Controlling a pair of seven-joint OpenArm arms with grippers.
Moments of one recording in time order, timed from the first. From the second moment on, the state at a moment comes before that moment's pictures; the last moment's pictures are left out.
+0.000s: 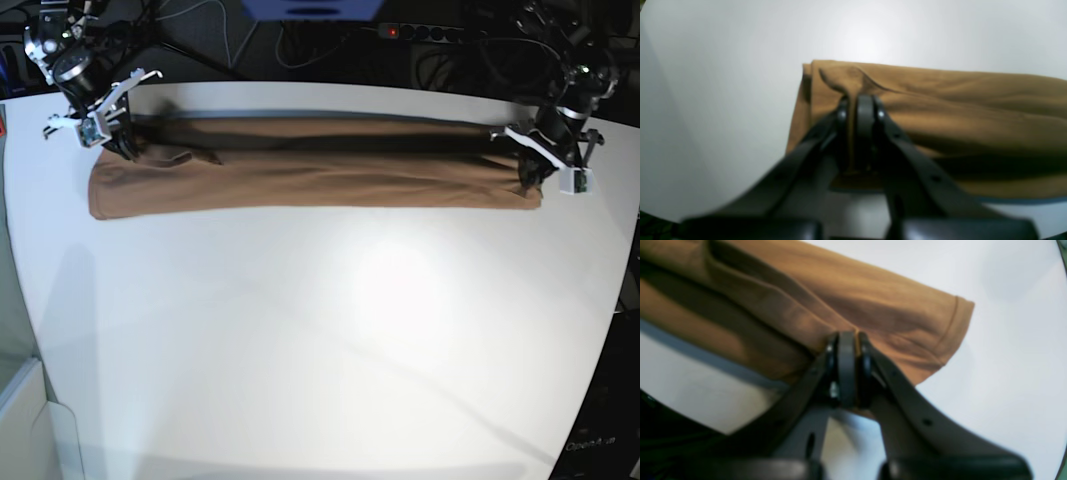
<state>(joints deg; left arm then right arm) 17.8 2.1 -41.7 101.3 -12.4 -39.5 37.2 -36.7 14.7 20.8 98.5 -1.2 31.7 0.1</state>
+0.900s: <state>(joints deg) 6.3 -3.3 -43.2 95.3 -11.5 -39.7 37.5 -36.6 14.7 20.7 98.2 -1.1 32.1 0.3</state>
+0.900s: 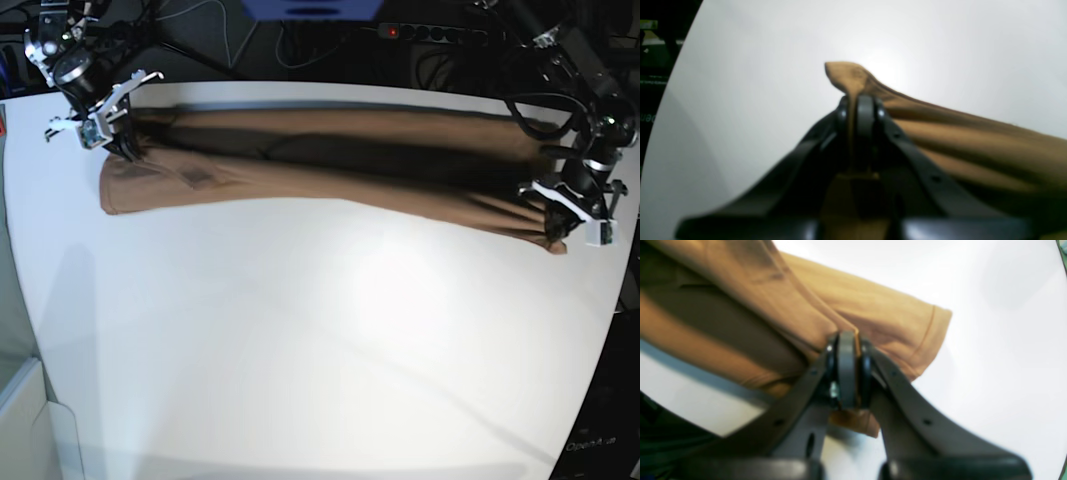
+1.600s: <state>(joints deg) 9.4 -3.3 -43.2 94.9 -11.8 -39.6 37.5 -33.4 14.6 20.6 93.0 -0.9 32.1 0.3</state>
